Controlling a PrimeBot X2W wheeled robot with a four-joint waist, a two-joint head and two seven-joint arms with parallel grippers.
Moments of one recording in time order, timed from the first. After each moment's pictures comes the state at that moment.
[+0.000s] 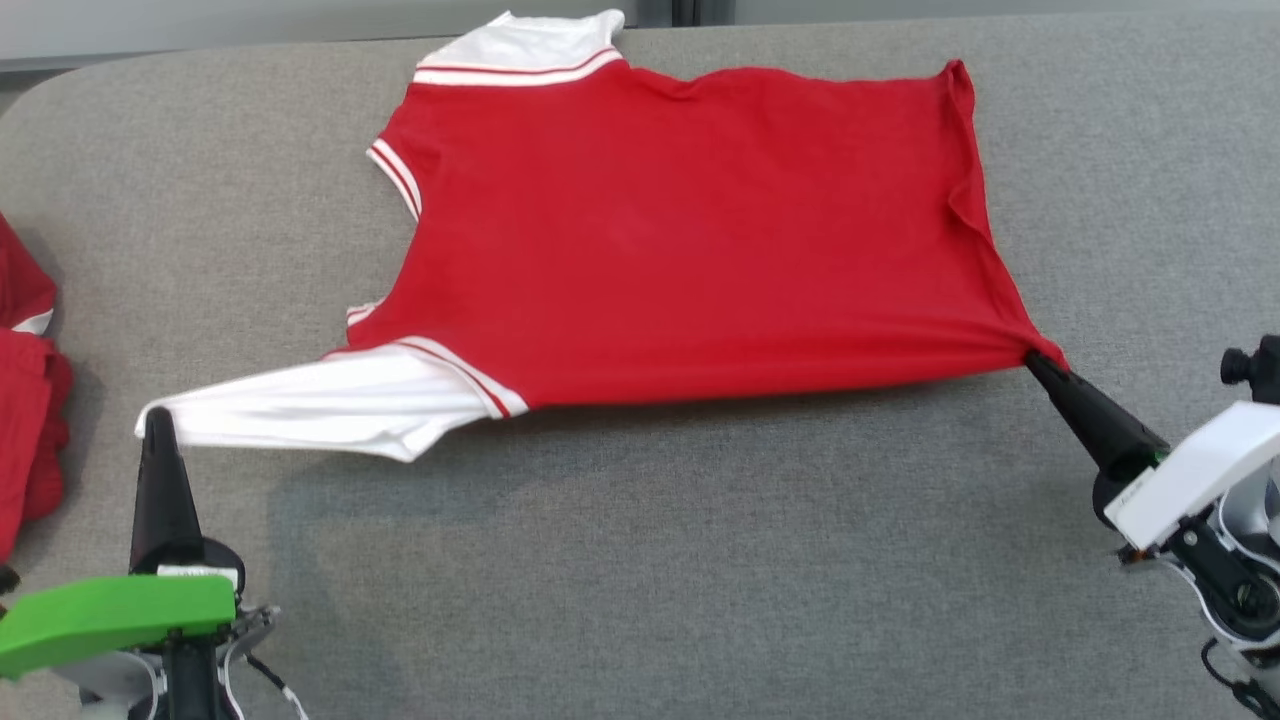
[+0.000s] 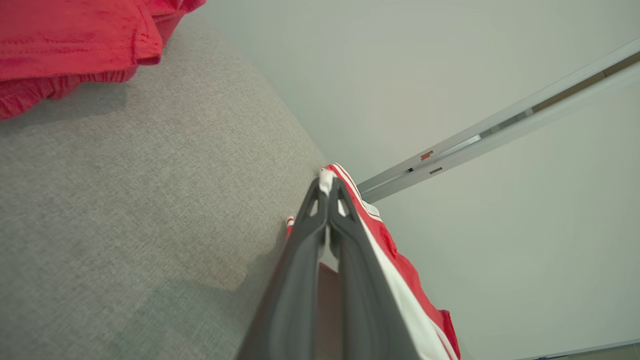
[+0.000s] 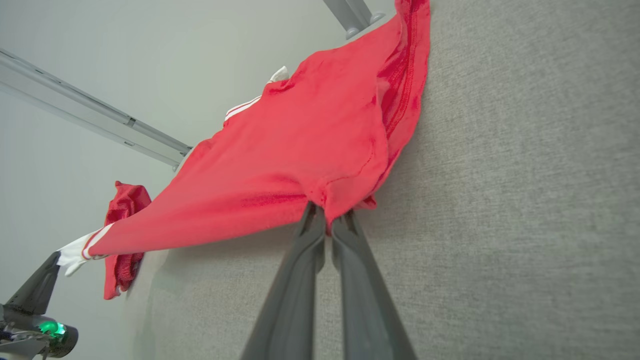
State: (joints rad) left arm -0.03 0.22 -0.04 -0.12 -1.24 0.15 -0.19; right arm -0.33 -0.71 0.53 0.17 1.38 0.13 -0.04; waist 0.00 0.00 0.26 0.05
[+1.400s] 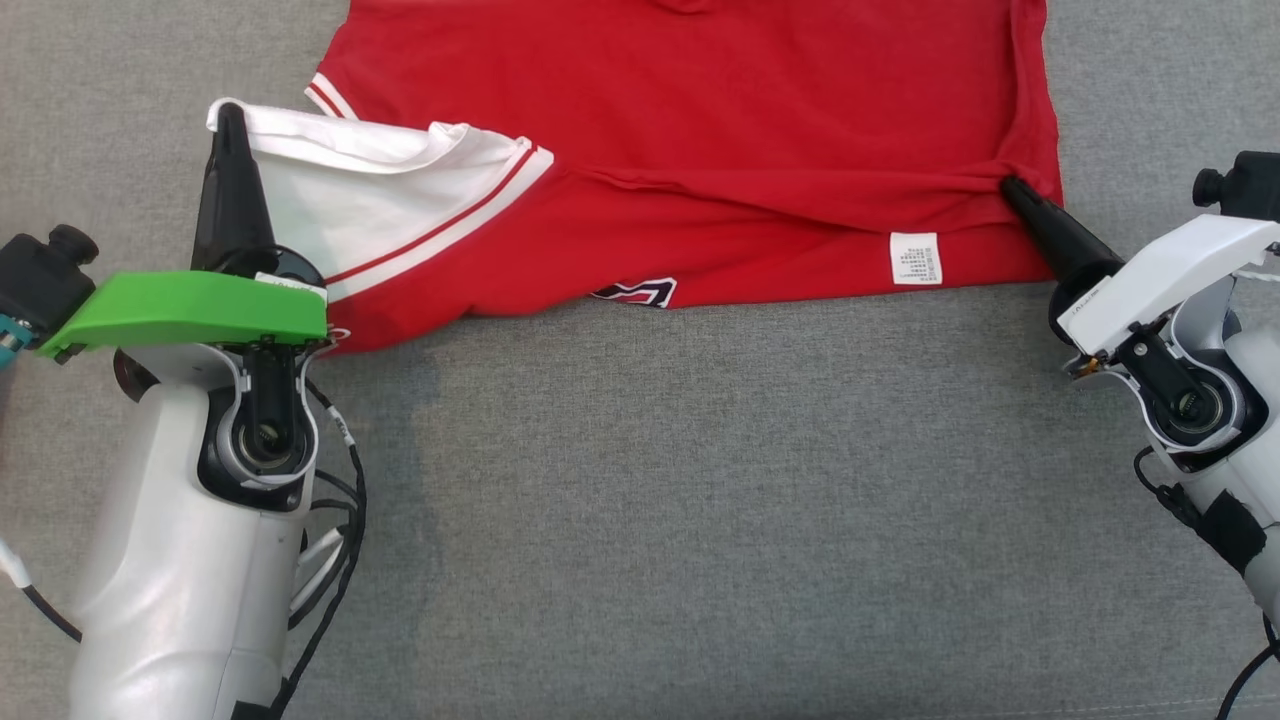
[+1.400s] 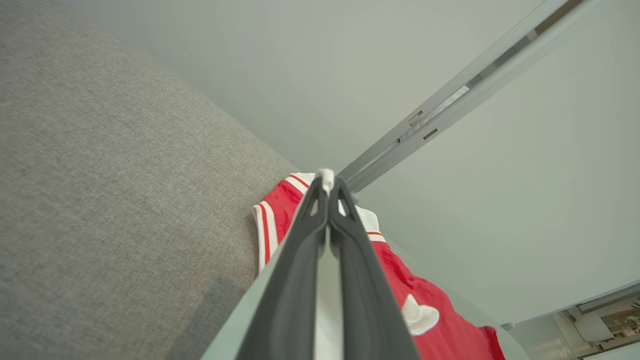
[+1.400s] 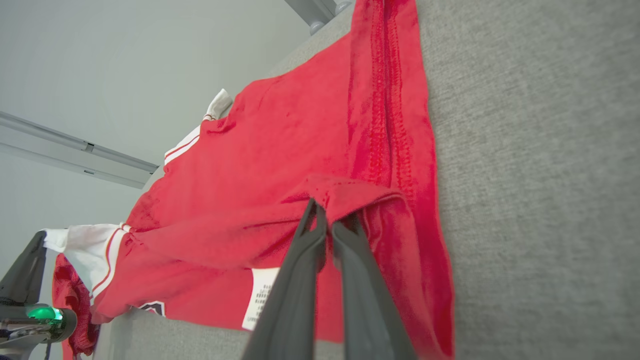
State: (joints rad) left arm -0.60 0.18 -0.20 0.32 -1.07 0.01 -0.23; right arm -0.67 -0.54 0.53 0.43 1.34 0.13 0.04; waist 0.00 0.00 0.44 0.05
